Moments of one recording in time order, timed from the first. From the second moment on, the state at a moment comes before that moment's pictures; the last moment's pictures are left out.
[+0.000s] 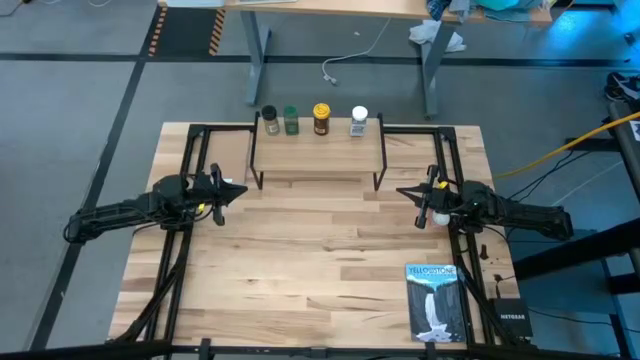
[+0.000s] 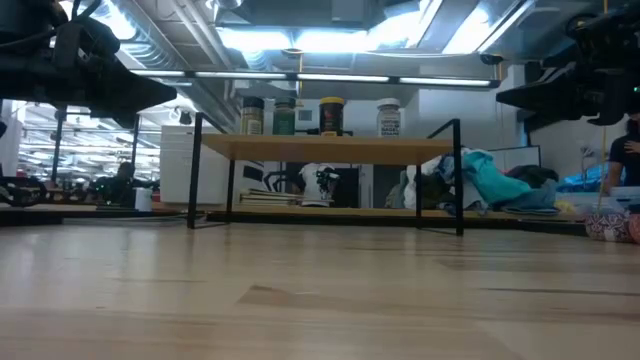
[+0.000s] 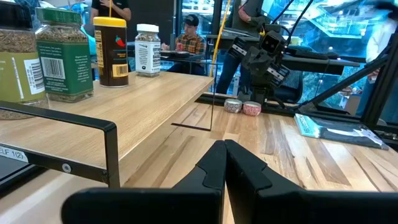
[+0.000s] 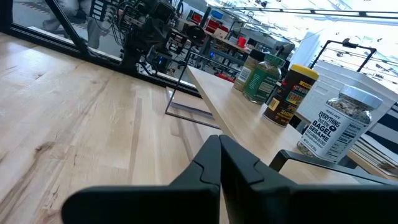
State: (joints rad) left arm 0.22 0.02 0.01 0.01 -0.03 -0.07; right arm -0.11 0.01 0.03 -0.04 0.11 -0.42
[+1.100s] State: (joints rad) left arm 0.22 0.02 0.01 0.55 -0.01 -0.25; right arm -0.11 0.01 0.03 -0.04 0.11 -0.42
